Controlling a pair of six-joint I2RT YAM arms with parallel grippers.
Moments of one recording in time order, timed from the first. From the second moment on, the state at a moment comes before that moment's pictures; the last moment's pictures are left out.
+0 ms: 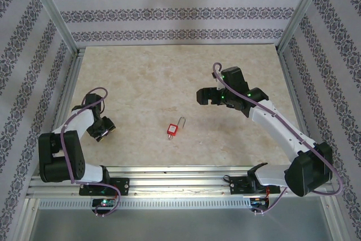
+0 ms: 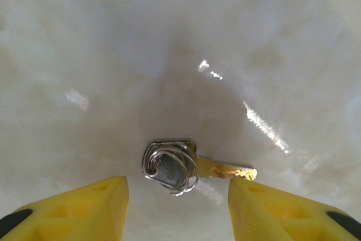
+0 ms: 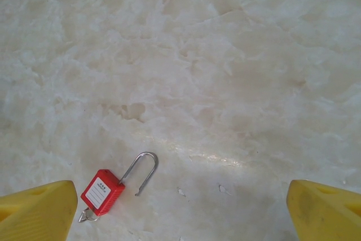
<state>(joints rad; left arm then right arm) 0.18 1.40 0.72 -0.76 0.02 -0.63 0.43 1.29 1.08 -0.61 -0.16 0.33</state>
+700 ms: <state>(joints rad) 0.18 1.43 0.73 -0.71 0.00 -0.63 0.44 1.29 1.07 -0.59 -0.17 0.34</state>
